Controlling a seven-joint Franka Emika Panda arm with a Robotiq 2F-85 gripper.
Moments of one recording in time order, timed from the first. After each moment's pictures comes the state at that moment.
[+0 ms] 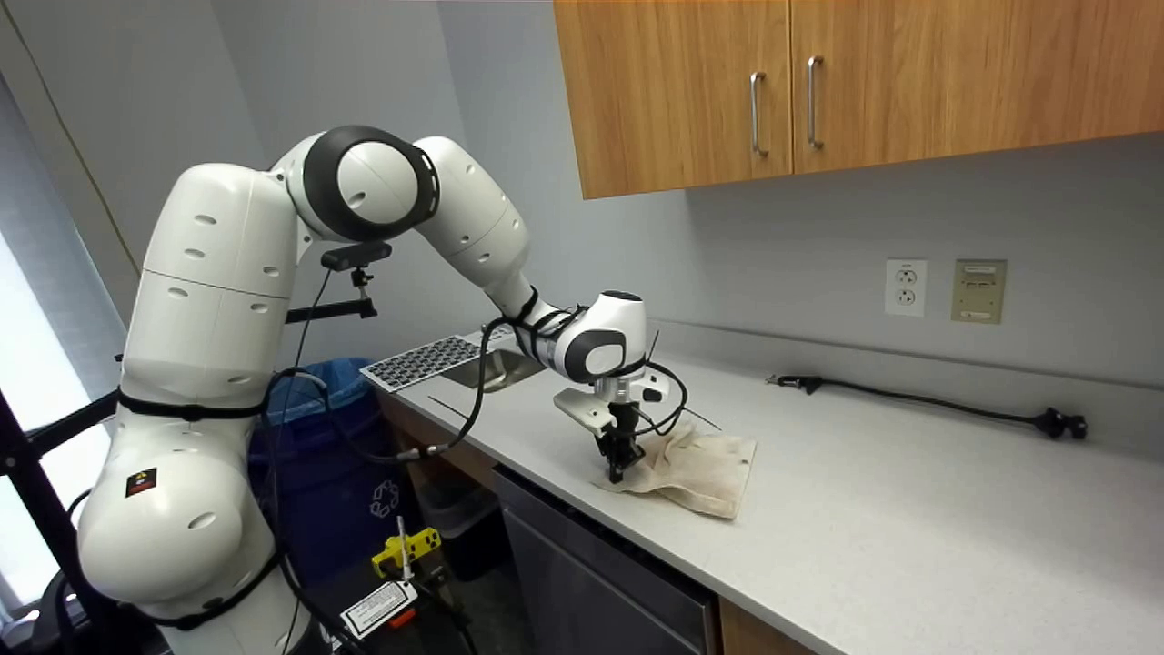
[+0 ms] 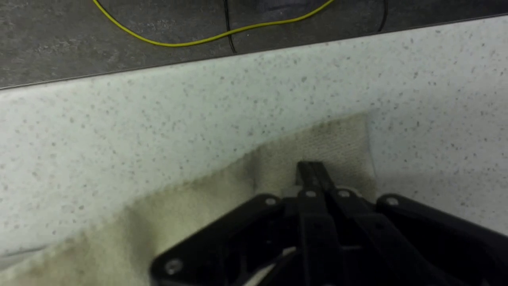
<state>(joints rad) 0.03 0.50 0.08 -2.08 0.11 2.47 0.04</state>
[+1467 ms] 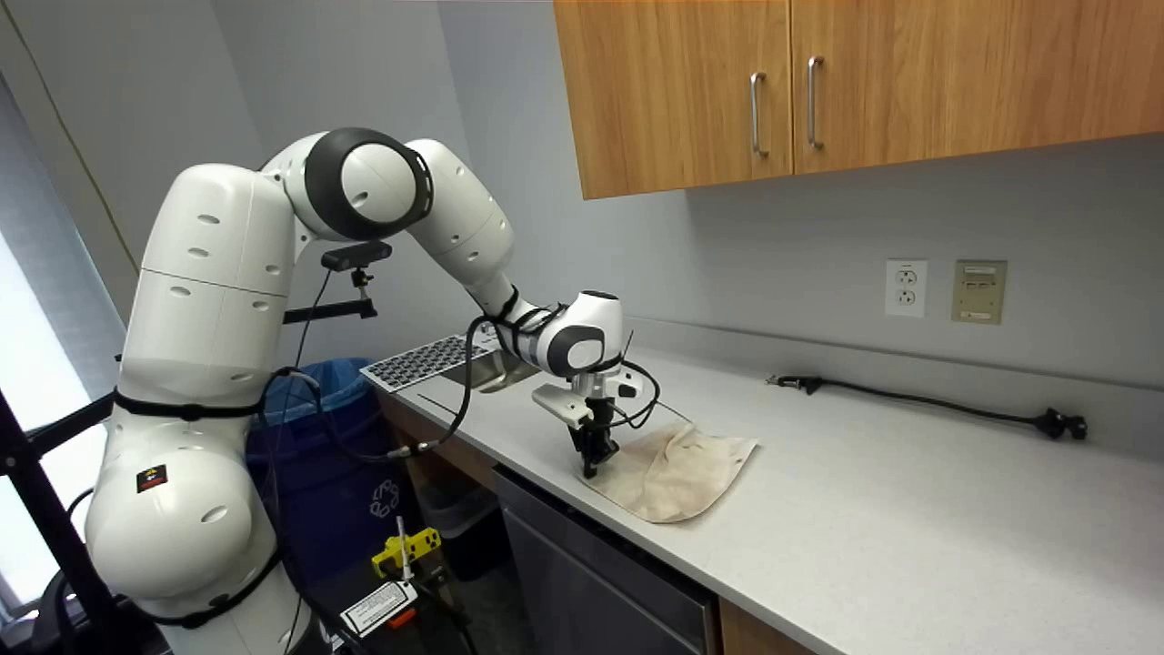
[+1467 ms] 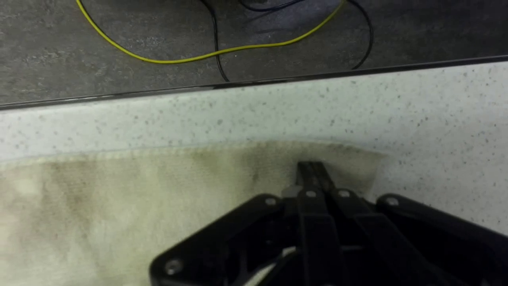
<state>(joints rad) 0.09 0.49 0.11 -2.09 0.11 2.43 0.08</state>
